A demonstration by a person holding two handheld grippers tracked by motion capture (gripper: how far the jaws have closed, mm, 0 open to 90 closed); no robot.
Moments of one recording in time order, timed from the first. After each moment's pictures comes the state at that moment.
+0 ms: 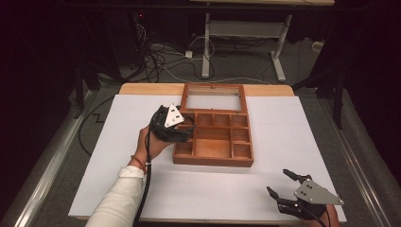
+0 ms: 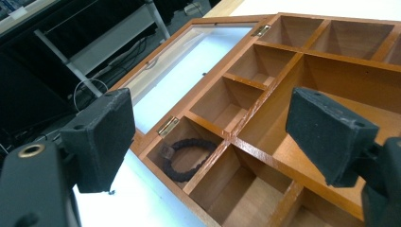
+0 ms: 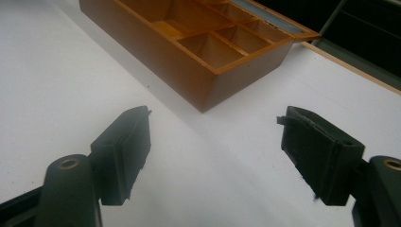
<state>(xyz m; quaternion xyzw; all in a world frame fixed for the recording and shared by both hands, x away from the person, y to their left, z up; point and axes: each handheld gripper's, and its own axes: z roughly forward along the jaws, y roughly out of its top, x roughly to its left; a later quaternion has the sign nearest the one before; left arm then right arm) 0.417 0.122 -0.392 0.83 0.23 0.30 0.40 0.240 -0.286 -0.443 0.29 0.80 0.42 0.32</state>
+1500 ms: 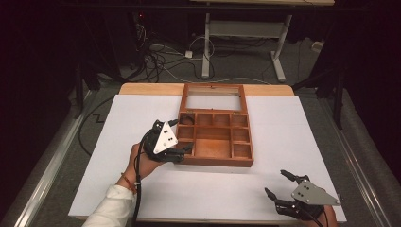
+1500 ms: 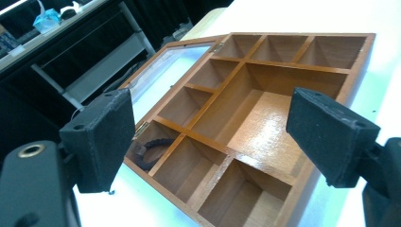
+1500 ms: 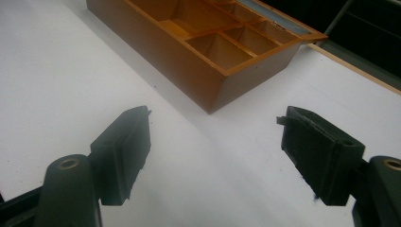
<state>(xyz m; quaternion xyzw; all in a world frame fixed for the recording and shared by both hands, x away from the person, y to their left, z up) 0.352 0.129 -0.392 0.82 0.18 0.31 0.44 0.239 -0.280 -0.444 0.28 0.80 0.42 0.31</state>
